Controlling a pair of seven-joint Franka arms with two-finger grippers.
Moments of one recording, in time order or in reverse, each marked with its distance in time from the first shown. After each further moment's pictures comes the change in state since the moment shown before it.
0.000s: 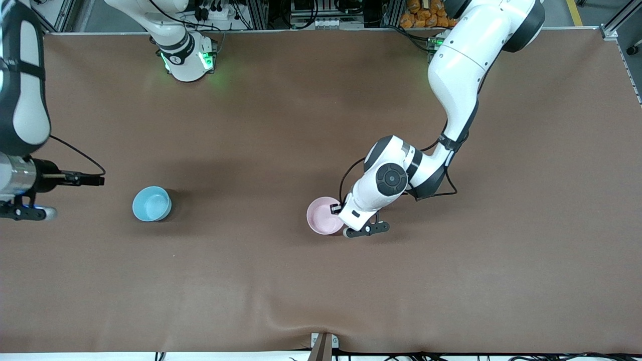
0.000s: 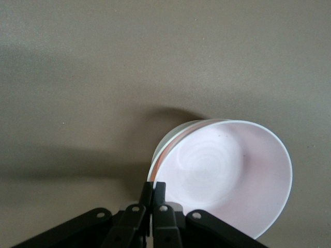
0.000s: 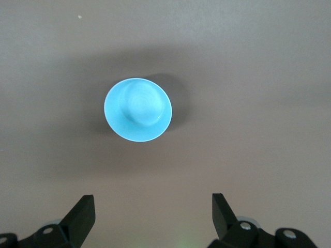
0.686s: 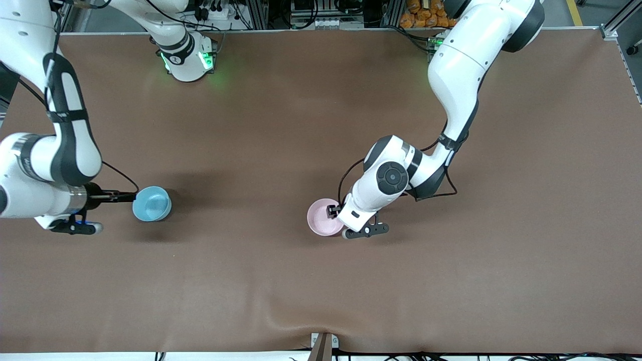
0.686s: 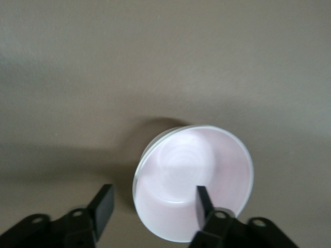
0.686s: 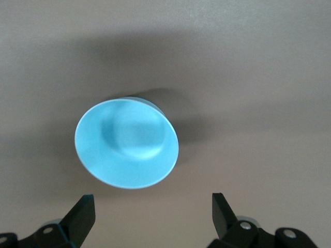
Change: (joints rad) left arm -0.001 -0.013 0.000 0.026 0.000 0.018 0.002; right arm 0.006 0.140 0.013 -0.135 0.001 0.263 -0.005
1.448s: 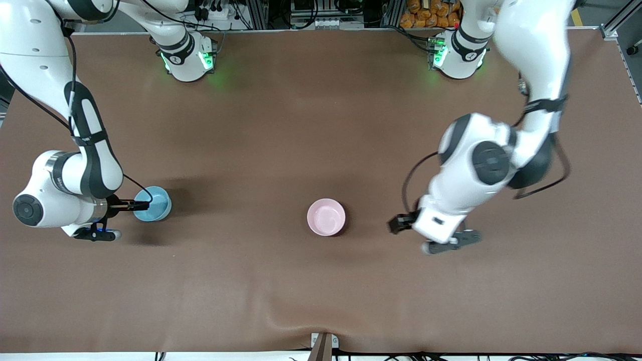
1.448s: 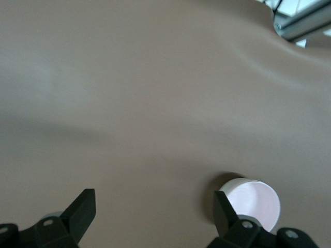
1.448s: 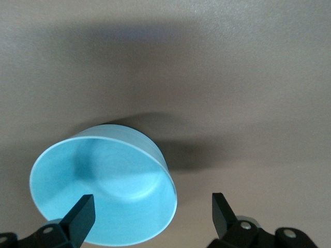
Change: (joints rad) left arm 0.214 -0.276 0.038 0.015 0.118 -0.305 0.083; right arm -0.001 0.111 -0.002 -0.007 0.000 0.111 -0.009
